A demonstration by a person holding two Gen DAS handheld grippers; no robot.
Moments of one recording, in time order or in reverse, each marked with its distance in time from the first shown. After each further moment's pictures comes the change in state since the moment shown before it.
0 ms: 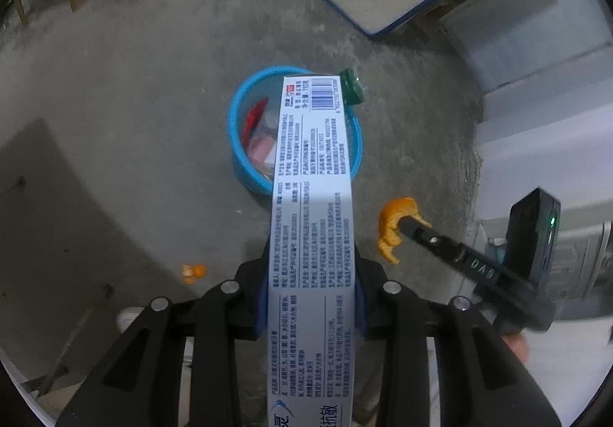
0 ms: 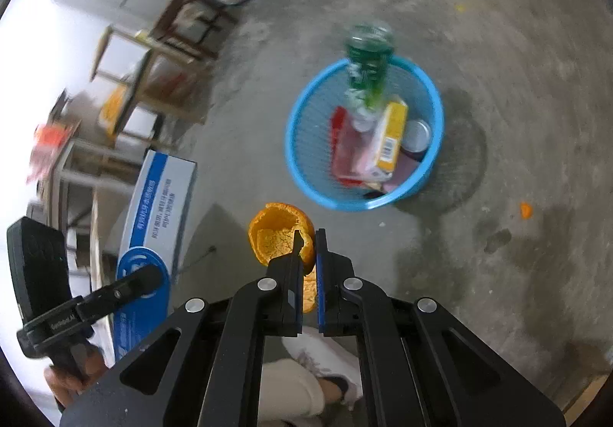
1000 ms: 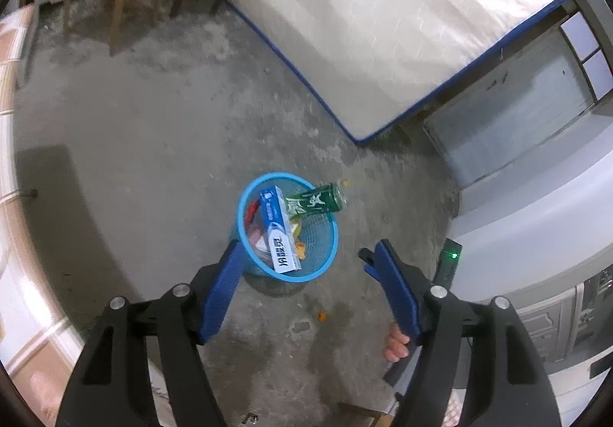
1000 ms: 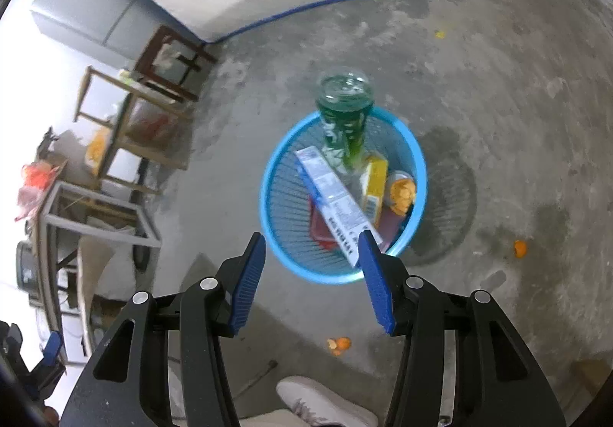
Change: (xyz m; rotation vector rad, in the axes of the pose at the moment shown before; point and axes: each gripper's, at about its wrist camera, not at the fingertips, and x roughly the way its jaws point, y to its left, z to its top) left arm -0.140 0.018 -0.032 -0.085 -0.428 -0.060; right arm 0.002 -0.011 0.038 0.026 -0.145 -0.024
